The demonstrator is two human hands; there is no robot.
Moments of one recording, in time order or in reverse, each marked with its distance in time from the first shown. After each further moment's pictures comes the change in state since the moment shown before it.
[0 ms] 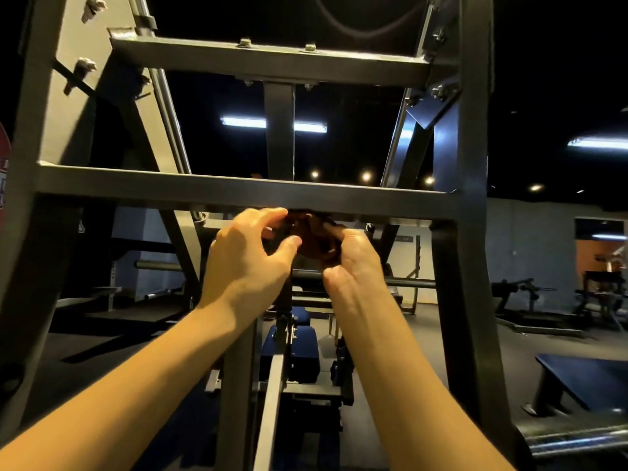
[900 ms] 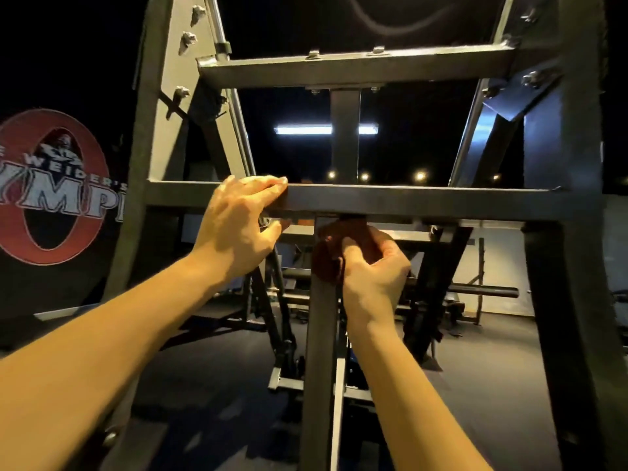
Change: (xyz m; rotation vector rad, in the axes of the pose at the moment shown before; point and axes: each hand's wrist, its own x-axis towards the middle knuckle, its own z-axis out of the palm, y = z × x) left_hand 0.055 -0.076 -0.093 0.534 -0.111 0.262; right_hand -0.023 0.079 0.030 -0.430 0.008 -0.595
